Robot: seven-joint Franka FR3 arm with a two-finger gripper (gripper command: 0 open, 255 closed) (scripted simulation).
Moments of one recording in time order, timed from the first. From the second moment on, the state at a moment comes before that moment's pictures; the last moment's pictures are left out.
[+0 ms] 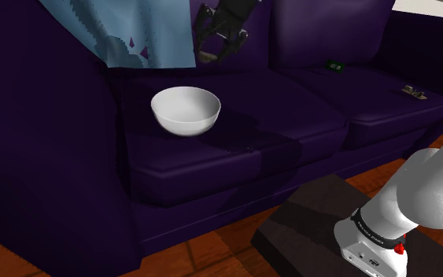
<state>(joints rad) 0.06 -0.10 0.28 -1.74 0.30 2.00 0.54</state>
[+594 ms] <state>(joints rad) 0.13 -0.09 0.38 -1.76 0.24 2.07 0.72</state>
